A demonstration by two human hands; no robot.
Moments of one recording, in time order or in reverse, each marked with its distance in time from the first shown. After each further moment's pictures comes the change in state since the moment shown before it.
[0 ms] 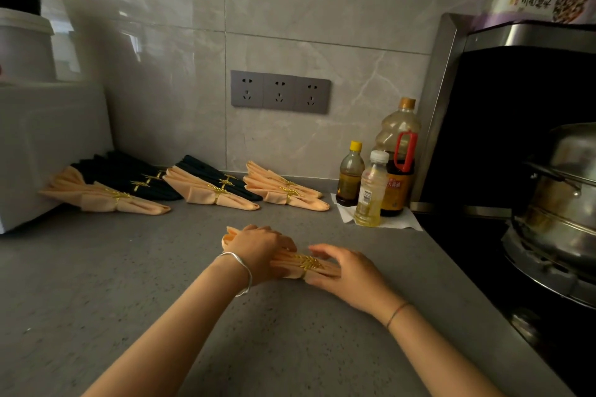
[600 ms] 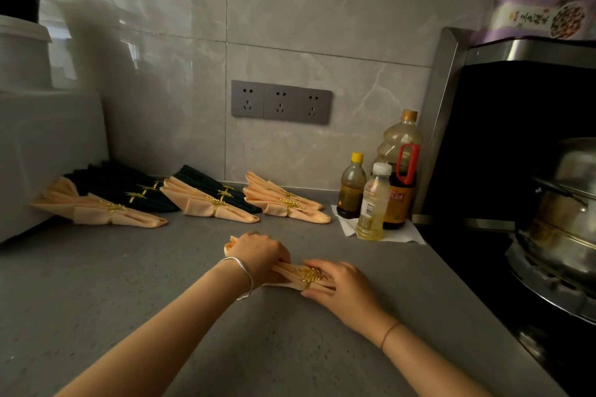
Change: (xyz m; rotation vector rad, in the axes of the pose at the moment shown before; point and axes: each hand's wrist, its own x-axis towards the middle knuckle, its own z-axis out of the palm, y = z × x) left_hand 0.021 -0.015 -0.003 0.100 -0.055 0.024; right_hand 0.015 0.000 0.020 -0.034 0.105 -0.014
